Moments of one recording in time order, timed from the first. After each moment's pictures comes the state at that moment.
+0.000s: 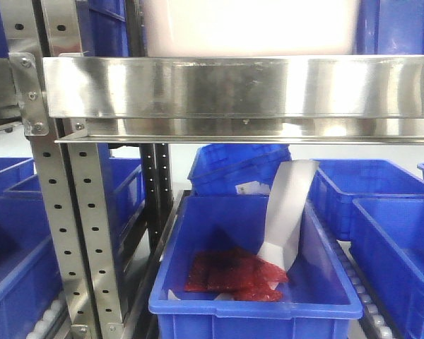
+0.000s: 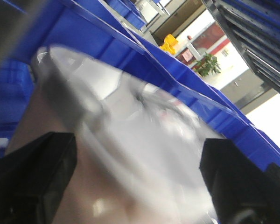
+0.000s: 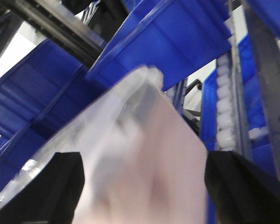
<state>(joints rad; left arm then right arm) -0.13 1.82 -1.59 -1.66 0.59 1.01 -0.17 1.66 -1.37 1.59 0.50 -0.82</state>
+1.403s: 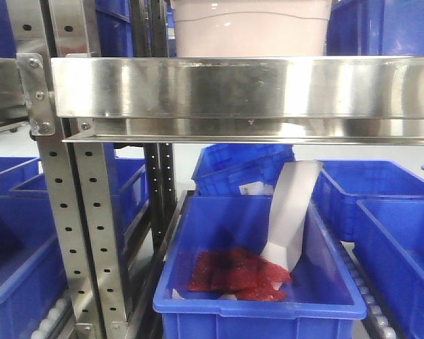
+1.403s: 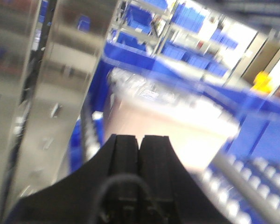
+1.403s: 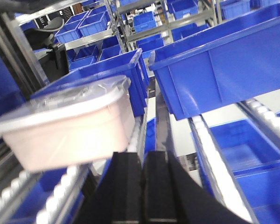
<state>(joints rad) -0.31 1.22 -1.10 -1.36 0.01 1.03 -0.18 0.86 -0.75 1.45 0.13 -1.11</state>
